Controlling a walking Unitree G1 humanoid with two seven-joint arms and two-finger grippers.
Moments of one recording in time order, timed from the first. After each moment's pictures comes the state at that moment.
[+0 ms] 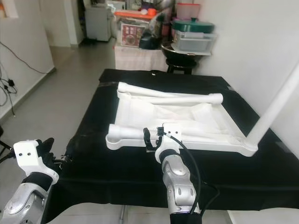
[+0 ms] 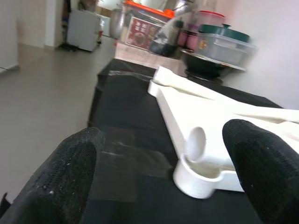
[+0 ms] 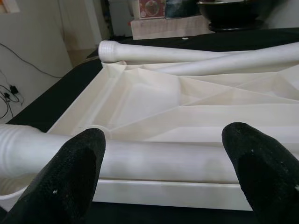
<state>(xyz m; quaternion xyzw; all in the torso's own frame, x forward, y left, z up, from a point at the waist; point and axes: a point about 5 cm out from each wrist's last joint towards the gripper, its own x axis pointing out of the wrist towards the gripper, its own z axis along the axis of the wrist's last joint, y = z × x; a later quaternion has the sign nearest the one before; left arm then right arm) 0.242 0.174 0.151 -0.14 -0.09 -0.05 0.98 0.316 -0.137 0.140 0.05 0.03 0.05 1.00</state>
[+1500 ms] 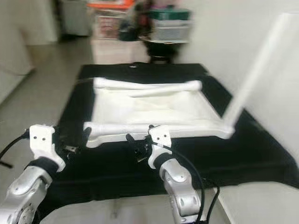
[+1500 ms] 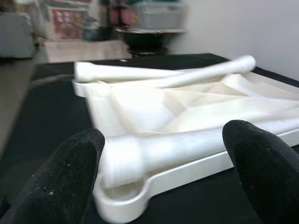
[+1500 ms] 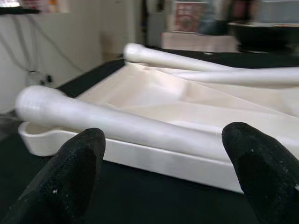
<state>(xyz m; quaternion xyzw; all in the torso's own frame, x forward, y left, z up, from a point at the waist) 0.263 0.167 0.173 -0.03 -0.08 -0.10 0.99 0.295 -0.112 0.149 -0.02 -0.02 0.23 0.97</state>
